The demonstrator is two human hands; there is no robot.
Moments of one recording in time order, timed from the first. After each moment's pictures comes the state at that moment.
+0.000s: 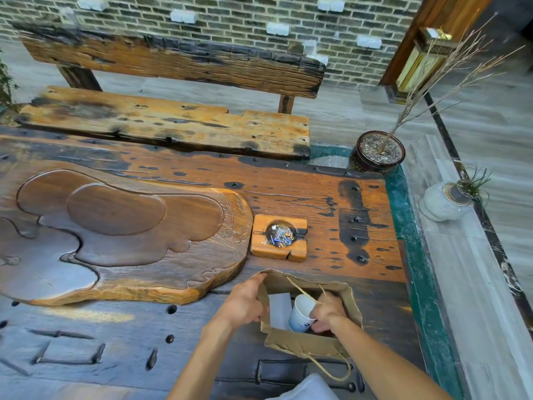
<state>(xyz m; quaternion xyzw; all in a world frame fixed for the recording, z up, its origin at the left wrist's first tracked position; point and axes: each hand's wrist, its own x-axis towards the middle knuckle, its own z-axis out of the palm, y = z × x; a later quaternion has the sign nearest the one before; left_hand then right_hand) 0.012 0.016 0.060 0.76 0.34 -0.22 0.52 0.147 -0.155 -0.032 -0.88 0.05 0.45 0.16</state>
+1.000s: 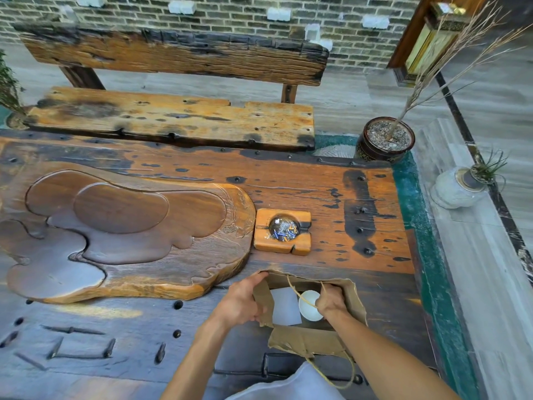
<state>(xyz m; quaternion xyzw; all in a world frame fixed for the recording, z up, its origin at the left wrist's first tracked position) 0.000 0.022 0.049 0.76 0.33 -0.20 0.53 0.157 -0.153 -0.068 -0.92 -0.05 0.37 0.08</state>
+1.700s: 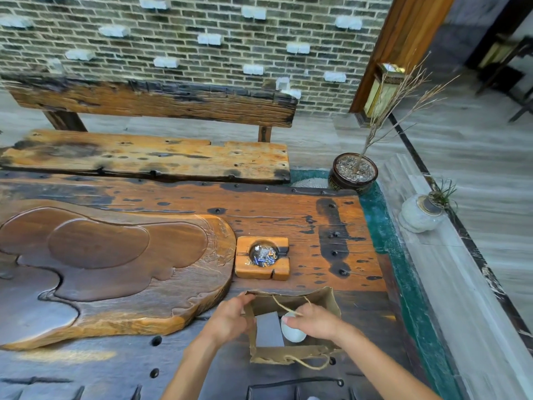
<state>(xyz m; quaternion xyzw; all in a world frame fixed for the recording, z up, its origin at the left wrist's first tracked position) 0.006 0.010 0.063 0.79 0.30 -0.19 0.50 0.146 -0.169 0.054 -0.84 -0.21 0.48 0.11</state>
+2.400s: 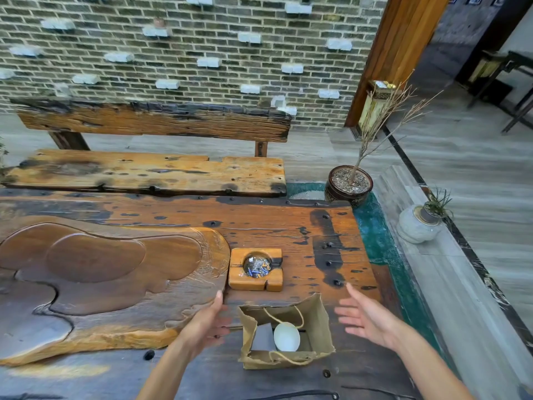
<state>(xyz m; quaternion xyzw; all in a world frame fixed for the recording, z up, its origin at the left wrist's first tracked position) -0.001 0.029 0.040 0.52 0.48 -0.13 0.69 0.217 -0.270 0.091 -0.72 0.04 0.50 0.48</state>
